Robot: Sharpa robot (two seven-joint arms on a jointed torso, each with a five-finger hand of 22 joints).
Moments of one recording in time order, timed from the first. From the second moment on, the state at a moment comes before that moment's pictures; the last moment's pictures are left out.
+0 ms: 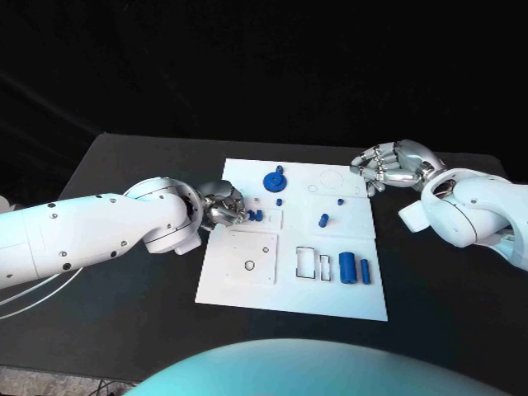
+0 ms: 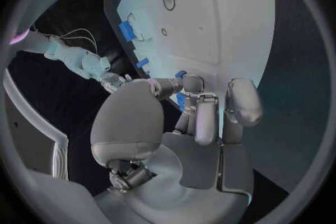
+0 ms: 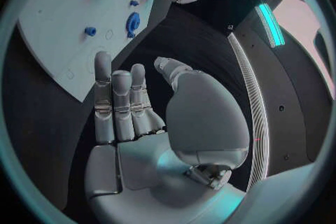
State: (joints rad) left arm 1.15 -0.90 -0.10 1.63 -1.03 -0.17 -0.37; left_hand 1.17 -0.14 0.89 0.16 0.06 0.66 0.07 1.06 0.52 1.14 -0.01 1.09 0.74 1.46 -0.06 1.49 1.31 0.10 1.41 0.04 1.25 1.14; right arm 1.25 -0.88 -0.16 1.48 -0.54 -0.39 0.10; right_hand 1.24 -0.22 0.40 0.18 0.36 0.75 0.16 0.53 0.46 1.03 0.08 0.80 0.70 1.17 0.01 1.03 0.89 0.17 1.06 0.12 0.67 0.78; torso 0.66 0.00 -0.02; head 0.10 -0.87
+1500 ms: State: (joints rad) left arm 1.15 -0.88 -0.11 1.64 -1.40 -0.23 -0.24; left_hand 1.28 -0.26 0.51 0.18 0.06 0.47 0.15 1.04 0.39 0.87 0.07 1.17 0.62 1.46 0.01 1.45 1.31 0.12 1.34 0.10 1.16 1.05; right arm 1.25 -0.88 -0.16 1.48 -0.54 -0.38 0.10; right_hand 1.24 -0.22 0.41 0.18 0.36 0.75 0.16 0.53 0.46 1.03 0.08 0.80 0.70 1.17 0.01 1.03 0.88 0.17 1.06 0.12 0.67 0.77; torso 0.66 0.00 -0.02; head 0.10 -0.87
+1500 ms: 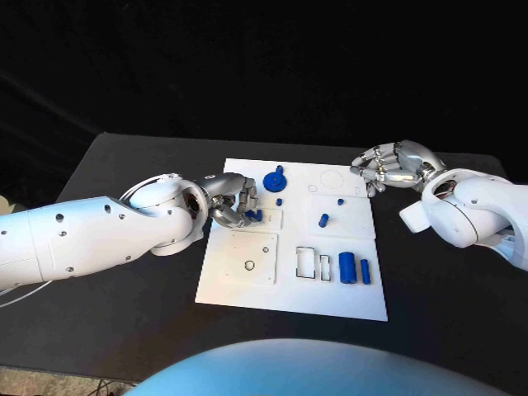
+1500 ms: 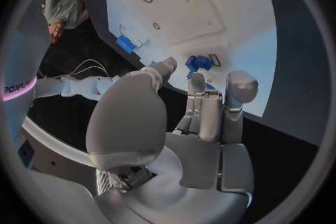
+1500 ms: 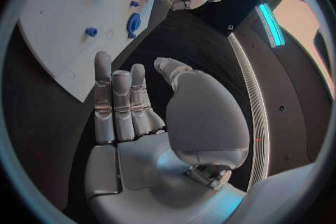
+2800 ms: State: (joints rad) left arm 1.15 -0.82 -0.11 1.59 -1.47 -0.16 -0.35; left_hand 1.27 -0.24 0.39 0.29 0.06 0.59 0.14 0.98 0.29 1.00 0.06 1.27 0.76 1.47 0.00 1.51 1.31 0.11 1.38 0.09 1.27 1.18; right arm 1.24 -0.88 -0.16 1.48 -0.54 -0.38 0.10; right_hand 1.24 -0.22 0.41 0.18 0.36 0.75 0.16 0.53 0.46 1.03 0.08 0.80 0.70 1.17 0.01 1.03 0.88 0.17 1.06 0.12 0.67 0.77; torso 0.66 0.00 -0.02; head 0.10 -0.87
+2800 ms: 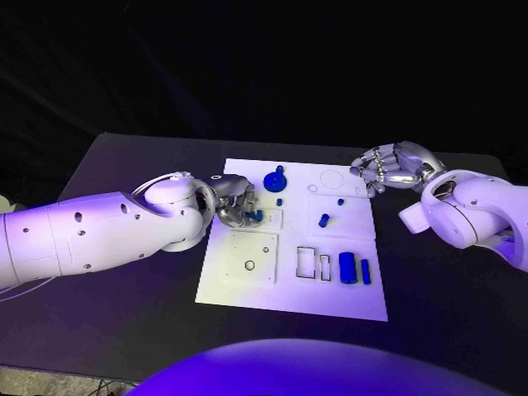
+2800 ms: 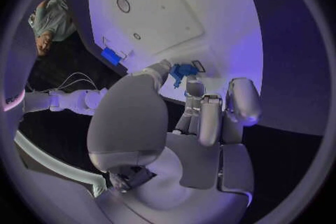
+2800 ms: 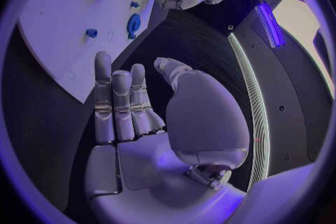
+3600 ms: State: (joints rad) left arm 1.15 -0.82 -0.11 1.57 -1.45 -0.14 -0.37; left_hand 1.30 -0.20 0.38 0.29 0.06 0.60 0.13 0.97 0.28 1.00 0.06 1.27 0.75 1.47 0.00 1.51 1.31 0.11 1.38 0.09 1.27 1.18; right arm 1.24 -0.88 -0.16 1.48 -0.54 -0.38 0.10; right_hand 1.24 -0.22 0.41 0.18 0.36 0.75 0.16 0.53 0.46 1.03 0.08 0.80 0.70 1.17 0.01 1.03 0.88 0.17 1.06 0.12 0.67 0.77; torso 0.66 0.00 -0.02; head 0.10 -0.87
